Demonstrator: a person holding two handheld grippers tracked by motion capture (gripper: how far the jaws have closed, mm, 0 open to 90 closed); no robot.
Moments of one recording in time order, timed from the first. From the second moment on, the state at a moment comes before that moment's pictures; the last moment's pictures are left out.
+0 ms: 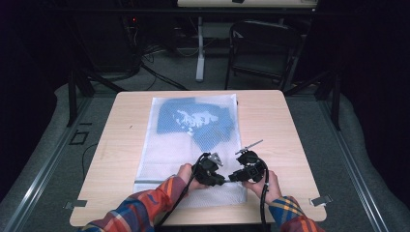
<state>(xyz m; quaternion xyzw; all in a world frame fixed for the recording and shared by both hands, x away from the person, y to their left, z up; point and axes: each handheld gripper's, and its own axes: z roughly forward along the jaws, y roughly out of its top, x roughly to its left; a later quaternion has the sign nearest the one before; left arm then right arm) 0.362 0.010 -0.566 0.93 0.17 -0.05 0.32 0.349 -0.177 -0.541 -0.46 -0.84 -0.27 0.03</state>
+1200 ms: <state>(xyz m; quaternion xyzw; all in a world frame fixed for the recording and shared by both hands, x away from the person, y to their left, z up) 0.357 0.010 -0.565 0.94 0.17 -0.04 0.31 0.345 -0.167 -0.560 -0.43 -0.86 -0.26 0.01</state>
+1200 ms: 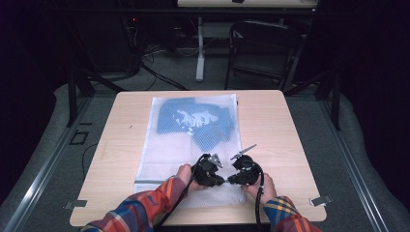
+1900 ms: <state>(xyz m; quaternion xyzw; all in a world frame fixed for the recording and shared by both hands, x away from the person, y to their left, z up) 0.351 0.013 -0.563 0.94 0.16 -0.01 0.30 0.346 -0.169 -0.560 -0.42 -0.87 -0.26 0.01</state>
